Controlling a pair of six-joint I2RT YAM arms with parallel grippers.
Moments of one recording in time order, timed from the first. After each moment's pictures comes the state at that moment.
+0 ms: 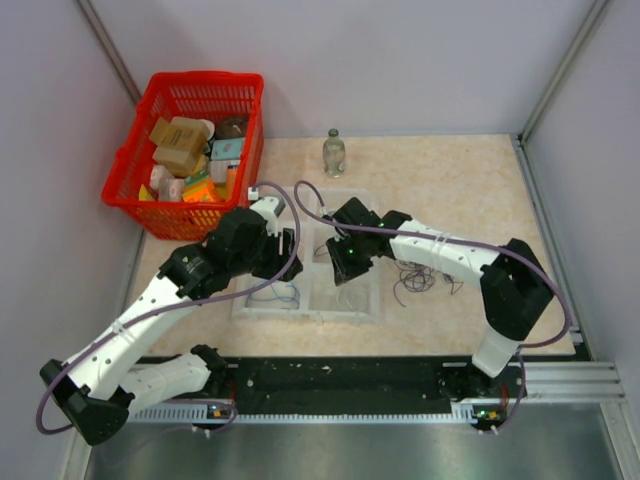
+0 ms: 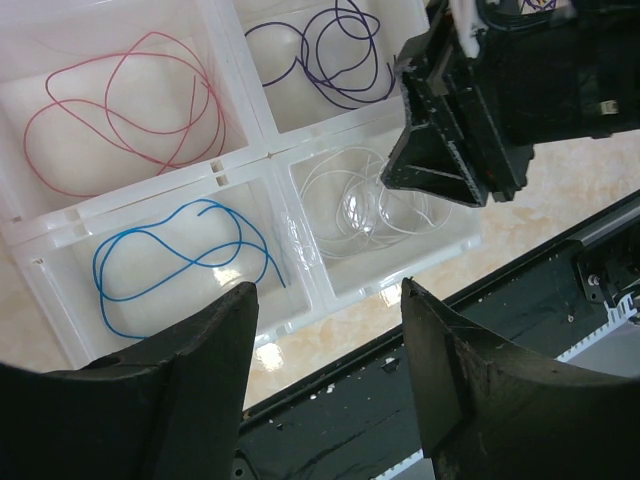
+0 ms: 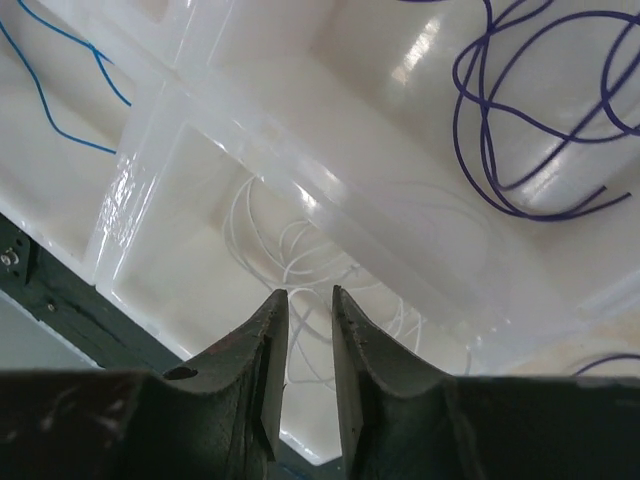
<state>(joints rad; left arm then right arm) -0.69 0.99 1.07 -0.79 0.02 -0.44 0.83 1.69 1.27 -0.67 -0.18 0.37</state>
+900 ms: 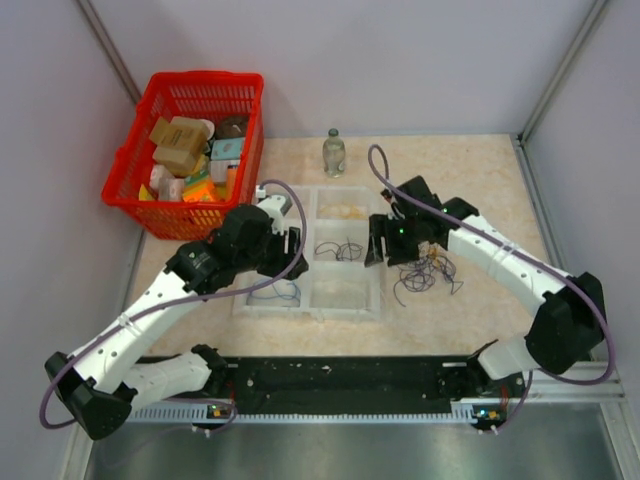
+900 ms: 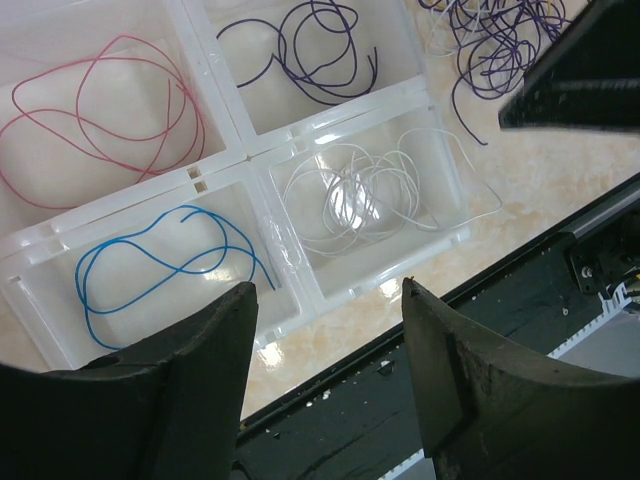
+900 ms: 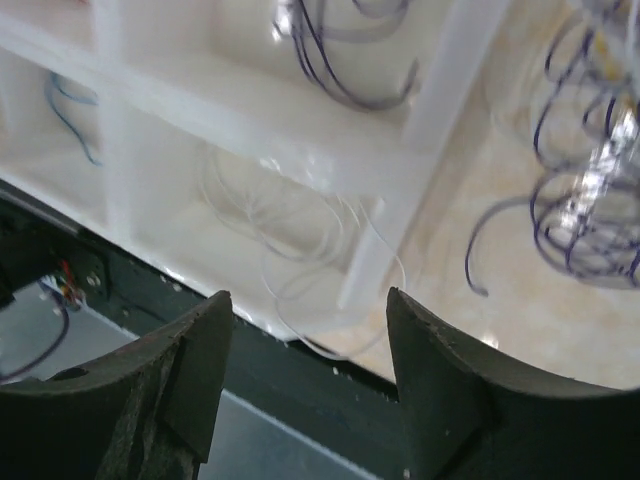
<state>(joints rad) -0.69 1.03 1.07 -0.76 0.06 -0.42 0.60 1.45 1.25 -0.79 -0.23 0.48</state>
